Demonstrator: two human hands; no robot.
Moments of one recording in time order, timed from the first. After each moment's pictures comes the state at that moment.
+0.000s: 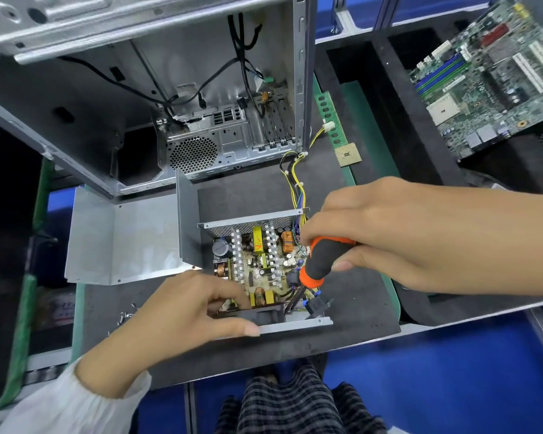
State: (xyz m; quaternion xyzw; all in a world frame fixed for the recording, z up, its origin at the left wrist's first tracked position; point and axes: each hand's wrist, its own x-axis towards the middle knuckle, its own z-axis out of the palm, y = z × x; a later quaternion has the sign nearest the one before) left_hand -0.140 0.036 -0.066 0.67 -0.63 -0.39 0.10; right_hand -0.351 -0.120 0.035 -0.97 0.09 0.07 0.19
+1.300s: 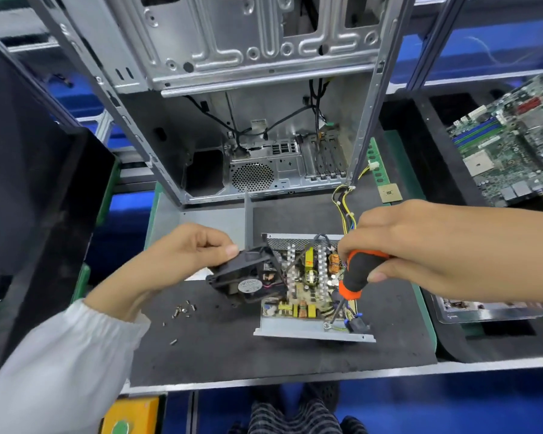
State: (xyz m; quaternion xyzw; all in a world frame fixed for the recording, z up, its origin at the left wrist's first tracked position) left_hand -0.064 0.039 -0.021 0.64 -0.44 -0.53 0.33; right_hand -0.319 -0.107 0.065 -0.98 0.09 0.14 0.12
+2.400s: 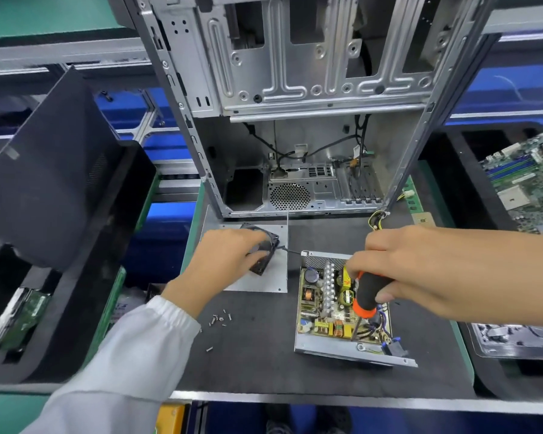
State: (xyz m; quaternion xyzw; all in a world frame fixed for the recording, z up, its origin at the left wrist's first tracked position) left_hand -0.034 0.033 -0.065 0.76 -0.64 0.00 0.07; right_hand -0.272 -0.077 0.089 -0.94 0.09 0.32 0.04
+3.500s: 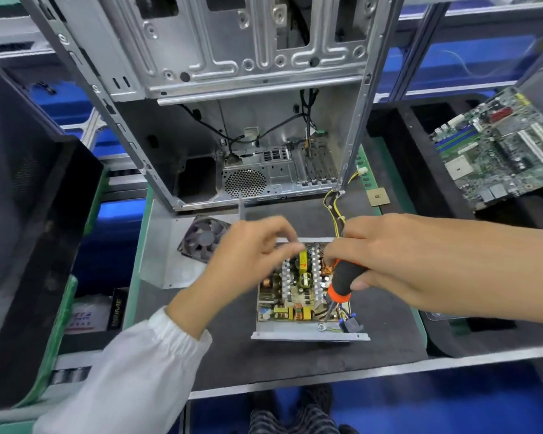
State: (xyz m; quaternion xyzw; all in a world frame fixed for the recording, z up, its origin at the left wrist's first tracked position) left_hand -0.124 -0.006 -0.048 0.68 -0.62 -0.21 0.33; right_hand -0.305 -0.085 0.068 -0.95 0.17 0.25 0.10
